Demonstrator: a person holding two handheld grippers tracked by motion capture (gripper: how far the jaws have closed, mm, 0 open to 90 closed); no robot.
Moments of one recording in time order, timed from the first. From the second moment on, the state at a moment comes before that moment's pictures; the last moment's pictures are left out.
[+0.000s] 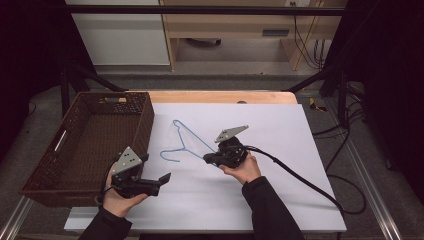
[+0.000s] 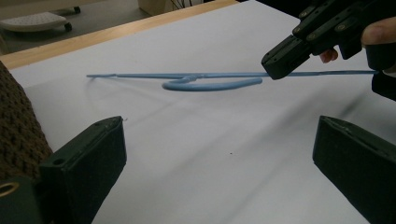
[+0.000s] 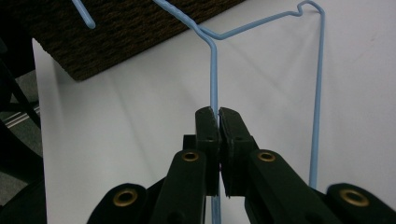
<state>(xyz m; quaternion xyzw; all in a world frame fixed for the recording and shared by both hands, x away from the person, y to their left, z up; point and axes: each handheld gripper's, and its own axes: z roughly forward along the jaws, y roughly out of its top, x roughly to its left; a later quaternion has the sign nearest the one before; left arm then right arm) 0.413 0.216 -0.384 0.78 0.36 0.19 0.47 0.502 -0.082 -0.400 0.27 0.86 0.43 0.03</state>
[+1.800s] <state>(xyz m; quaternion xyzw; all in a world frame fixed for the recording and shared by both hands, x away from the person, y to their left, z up) 0.474 0.175 -0.416 0.76 0.37 0.17 0.51 0.499 -0.095 -0.408 0.27 0.86 0.44 0.03</state>
